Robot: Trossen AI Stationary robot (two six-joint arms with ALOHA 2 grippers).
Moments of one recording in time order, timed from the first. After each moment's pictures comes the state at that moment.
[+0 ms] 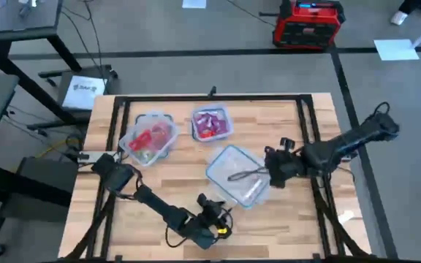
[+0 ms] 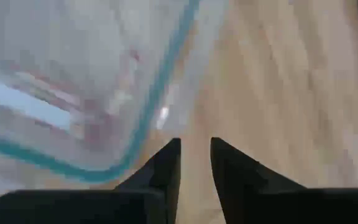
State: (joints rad) left arm -0.58 2.29 1.40 0.37 -1.06 -0.66; right arm 0.33 1.17 0.80 -0.97 0.44 0.58
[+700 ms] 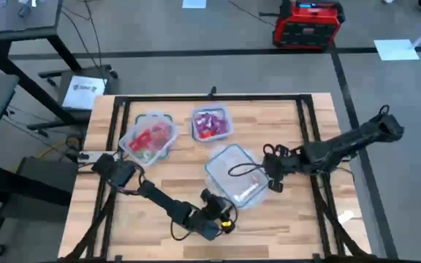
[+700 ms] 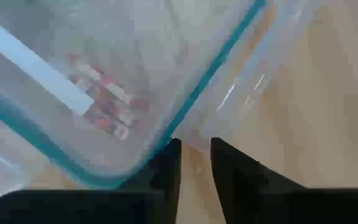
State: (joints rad) left arm -0.52 2.29 1.40 0.35 -0.96 -0.66; right arm 0.29 1.12 0.68 -0.70 0.21 0.55
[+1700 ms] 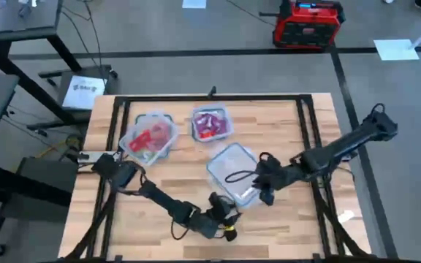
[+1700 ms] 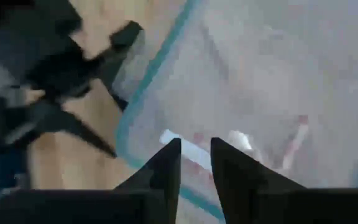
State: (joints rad) left arm -0.51 2.35 1.44 0.64 -0.78 -0.53; right arm 0.43 1.29 0.85 -0.52 0.27 0.82
